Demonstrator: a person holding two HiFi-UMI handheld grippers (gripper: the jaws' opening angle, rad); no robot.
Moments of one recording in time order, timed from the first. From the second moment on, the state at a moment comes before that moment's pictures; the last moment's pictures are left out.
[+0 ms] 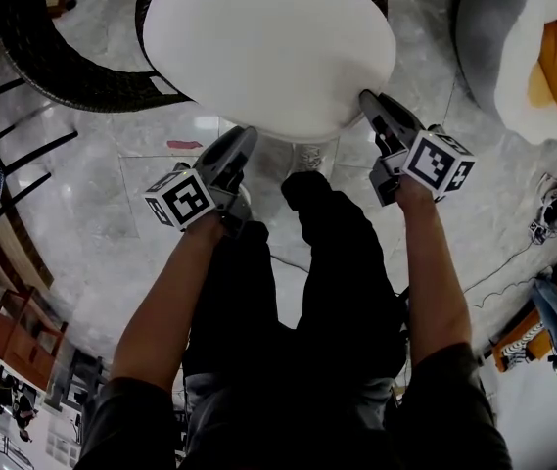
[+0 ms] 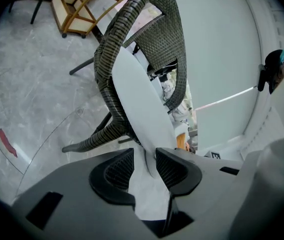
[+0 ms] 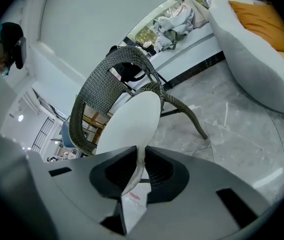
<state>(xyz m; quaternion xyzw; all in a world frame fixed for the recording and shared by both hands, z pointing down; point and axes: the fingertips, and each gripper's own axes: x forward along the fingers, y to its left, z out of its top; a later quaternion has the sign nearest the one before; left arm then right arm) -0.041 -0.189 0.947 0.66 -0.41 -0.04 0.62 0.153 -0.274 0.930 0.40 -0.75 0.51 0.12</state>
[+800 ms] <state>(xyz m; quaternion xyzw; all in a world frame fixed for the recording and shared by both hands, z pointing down) -0.059 -0.208 0.817 0.72 -0.42 -0.05 0.55 0.129 -0.272 0.795 0.41 -0.79 0.44 0.11</state>
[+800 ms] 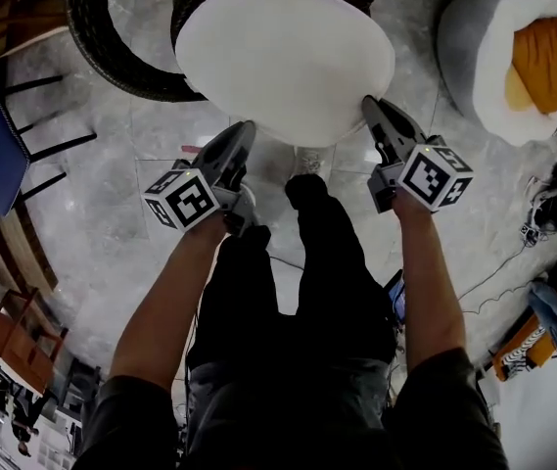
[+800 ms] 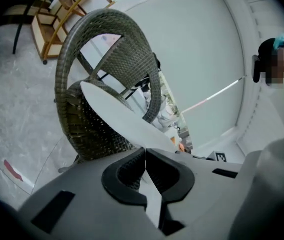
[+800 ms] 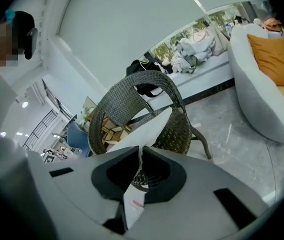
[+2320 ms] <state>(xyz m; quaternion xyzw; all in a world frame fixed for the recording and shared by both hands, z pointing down) -0.099 -0.250 0.282 0.88 -0.40 -0.14 0.23 0.094 -0.287 0.248 0.40 -0.90 0.17 -0.08</state>
